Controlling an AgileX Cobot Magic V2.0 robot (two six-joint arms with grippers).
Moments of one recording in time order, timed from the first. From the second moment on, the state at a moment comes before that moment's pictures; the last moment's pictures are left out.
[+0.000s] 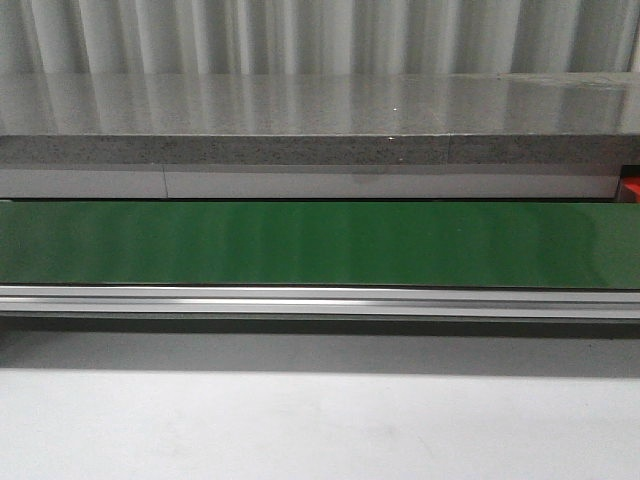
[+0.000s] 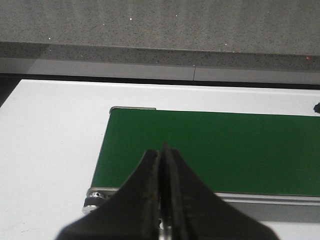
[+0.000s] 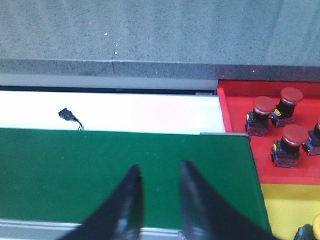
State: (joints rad) left arm -0.05 0.41 -0.51 0.02 0.53 -0.02; right arm 0.00 0.56 -0.61 -0.03 0.47 0.05
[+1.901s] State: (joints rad) left arm -0.05 0.41 -0.51 0.02 0.52 -0.02; right arm 0.01 -0.01 0.00 0.02 0.11 0.07
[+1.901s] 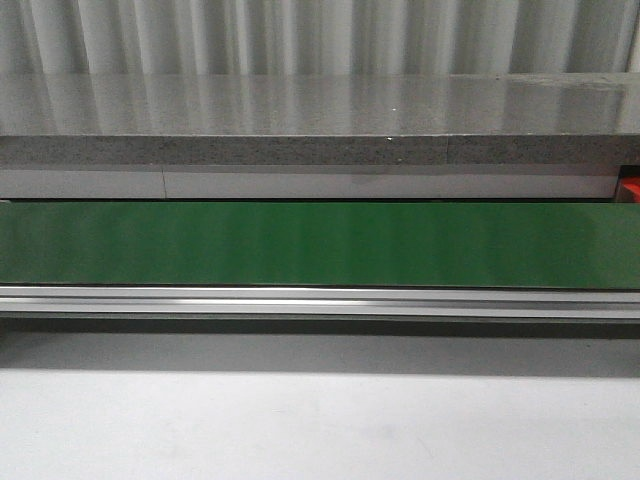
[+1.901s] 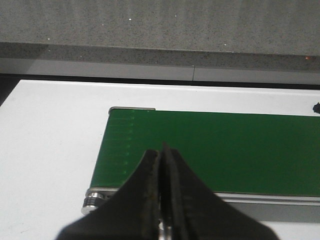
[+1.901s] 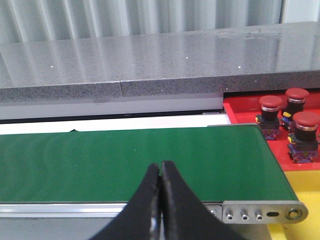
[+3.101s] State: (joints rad) left arm -0.05 0.41 -0.49 0.10 0.52 0.01; right arm 0.01 -0.01 0.03 0.02 0.07 0.10
